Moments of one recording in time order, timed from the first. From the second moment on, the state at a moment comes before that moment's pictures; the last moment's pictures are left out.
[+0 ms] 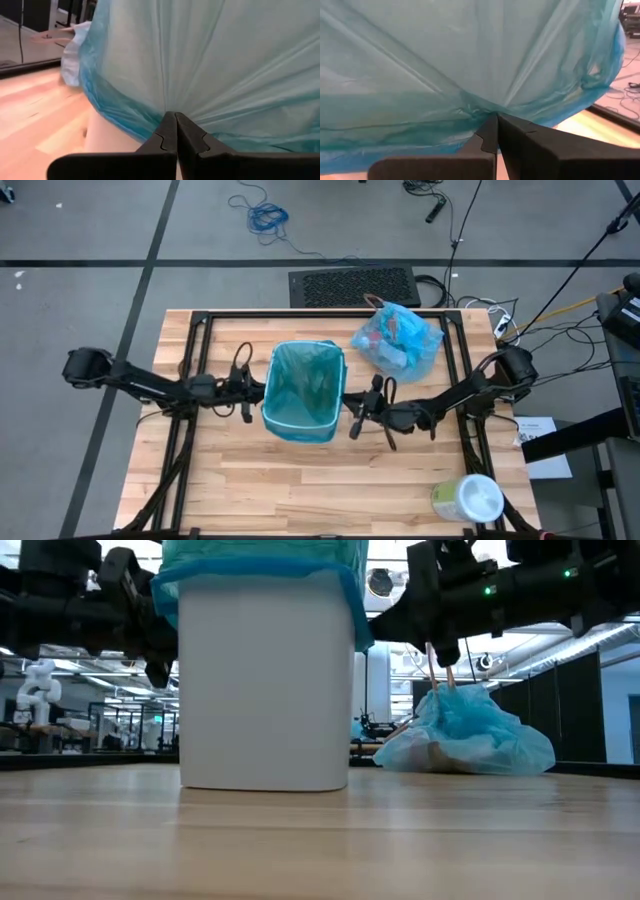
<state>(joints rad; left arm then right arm) -0.06 0.99 0.05 0.95 -0.18 -0.37 0.29 1.66 0.55 1.05 0.73 0.11</state>
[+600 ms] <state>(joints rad) -0.11 1.19 0.05 1.08 -0.24 -0.38 0.30 1.67 0.55 0.87 0.74 0.15</state>
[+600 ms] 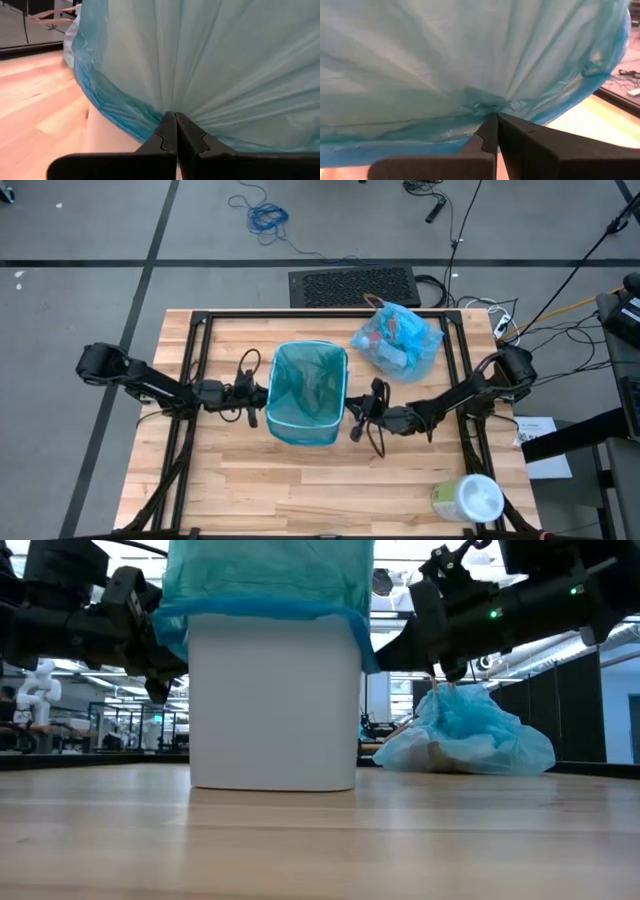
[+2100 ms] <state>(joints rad) -0.37 0.85 0.05 0.76 -0.02 -0.17 0.43 1.51 0.55 0.80 0.76 0.09</state>
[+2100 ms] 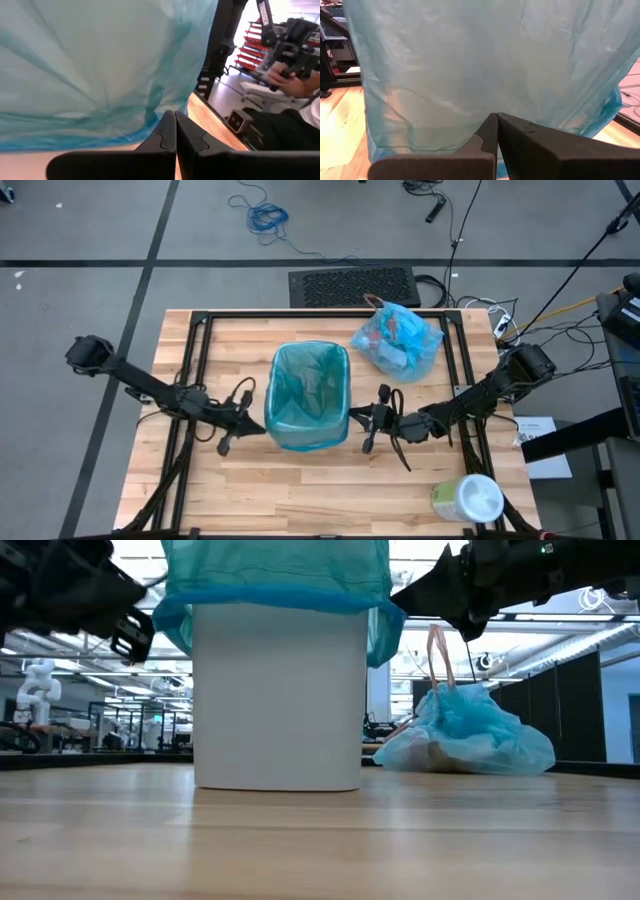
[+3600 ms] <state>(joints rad) -0.36 1.33 0.05 1.28 -0.17 -0.07 0.33 1.65 0.55 0.86 0.66 0.17</state>
